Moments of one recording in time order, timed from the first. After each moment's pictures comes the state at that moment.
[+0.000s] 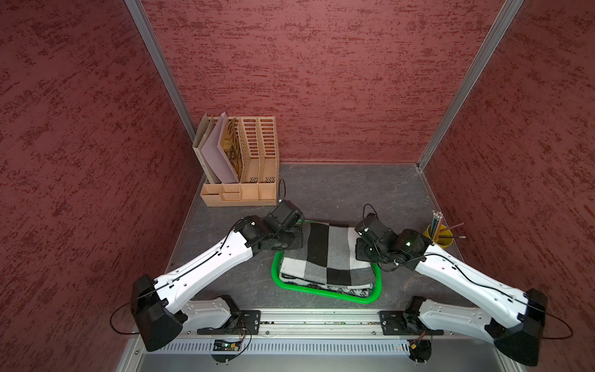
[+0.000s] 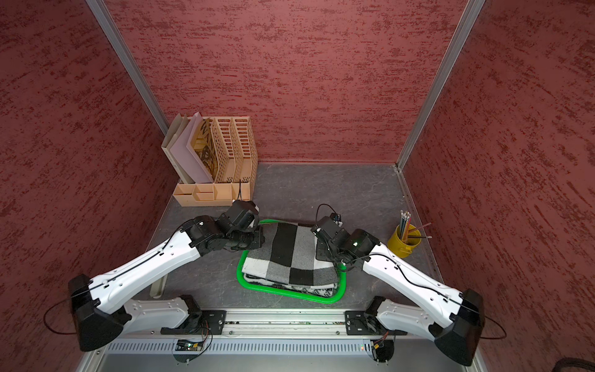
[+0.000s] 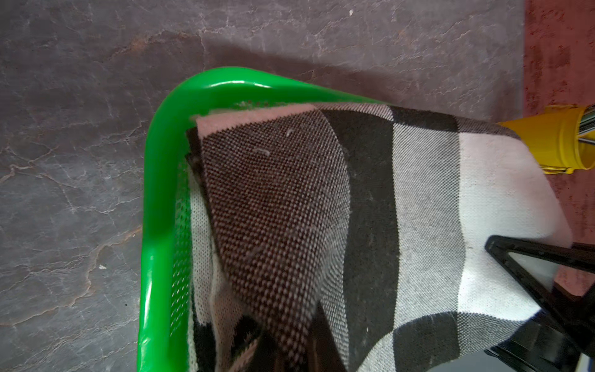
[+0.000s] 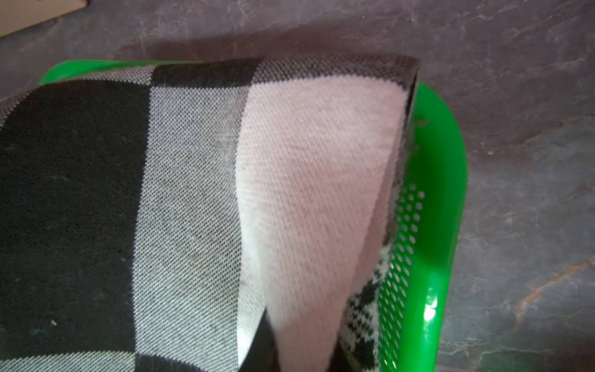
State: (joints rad) left arm -0.81 1.24 1.12 -0.92 -0.01 -0.79; right arm 0.83 1.11 0.98 -1.01 0.15 0.90
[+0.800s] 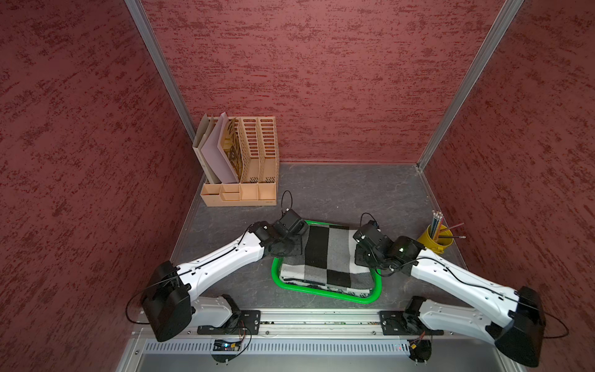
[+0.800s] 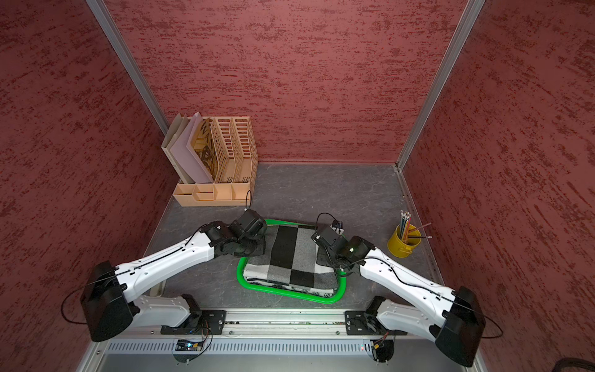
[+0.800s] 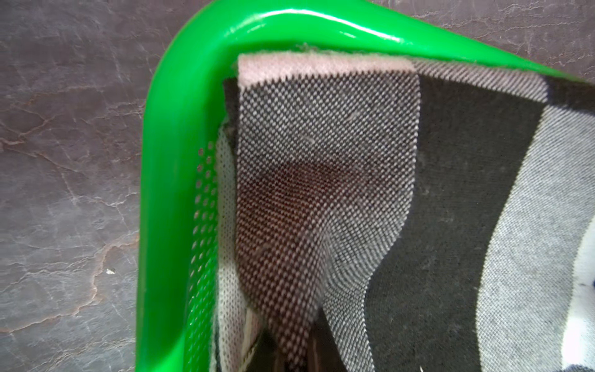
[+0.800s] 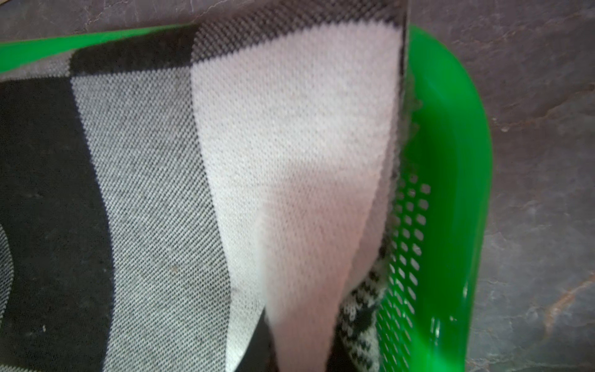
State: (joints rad) left arm -0.80 1.32 0.99 -0.83 -0.06 -0.80; right arm 0.83 1.09 0.85 -0.92 0.16 0.96
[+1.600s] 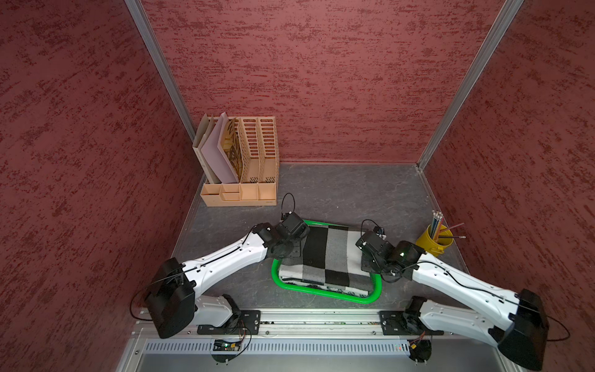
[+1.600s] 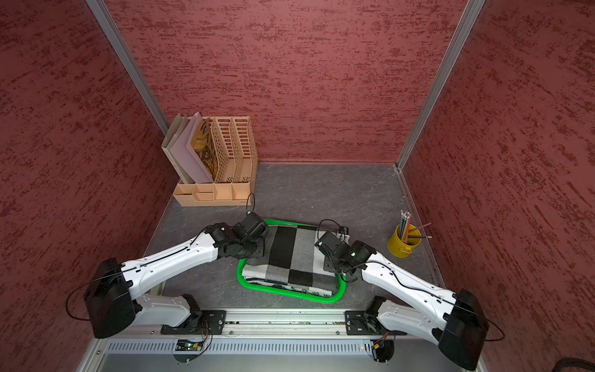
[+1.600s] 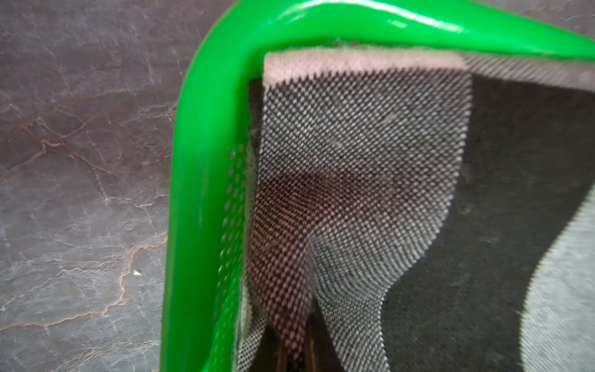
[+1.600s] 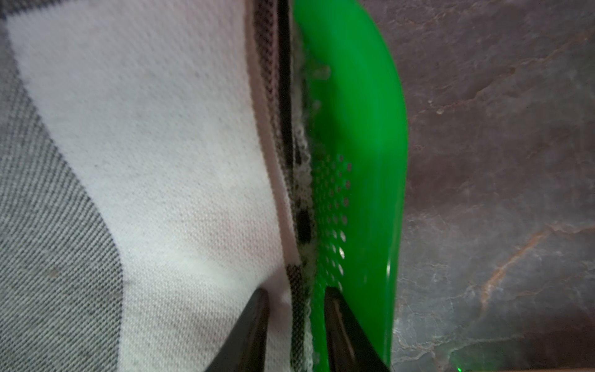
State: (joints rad) left arm -0.81 1.36 0.96 -0.83 -0.13 -0.80; right arm 0.83 1.07 0.77 -0.97 0.23 0.97
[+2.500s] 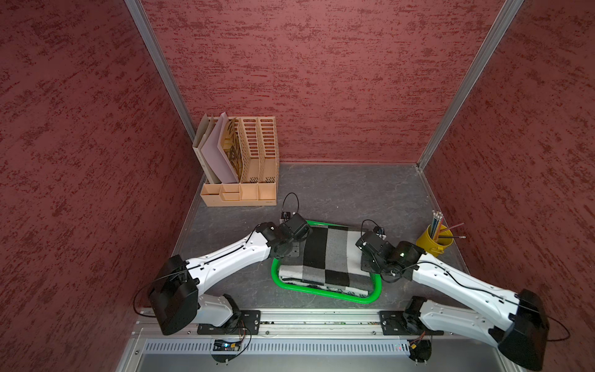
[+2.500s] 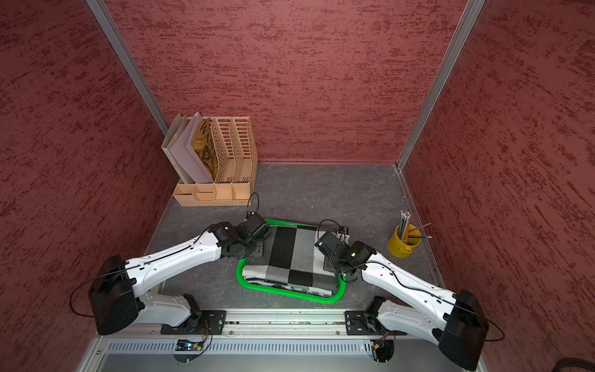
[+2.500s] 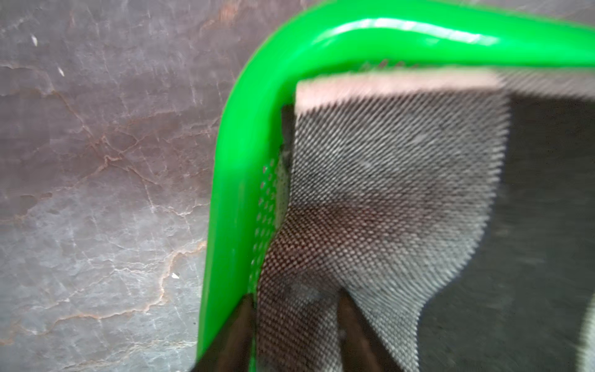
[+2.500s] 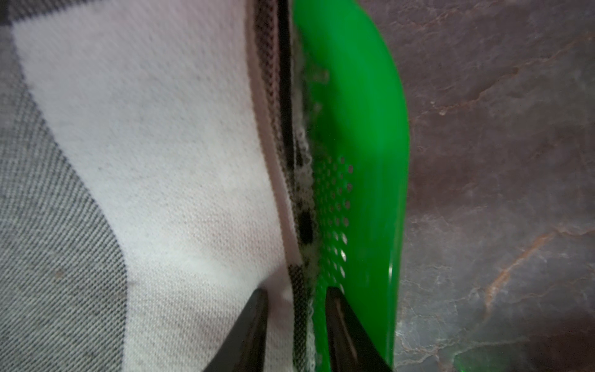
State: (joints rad) left arm -0.83 1.35 1.00 -0.89 -0.25 -0.80; right arm 0.83 1.05 0.77 -0.97 0.23 0.97
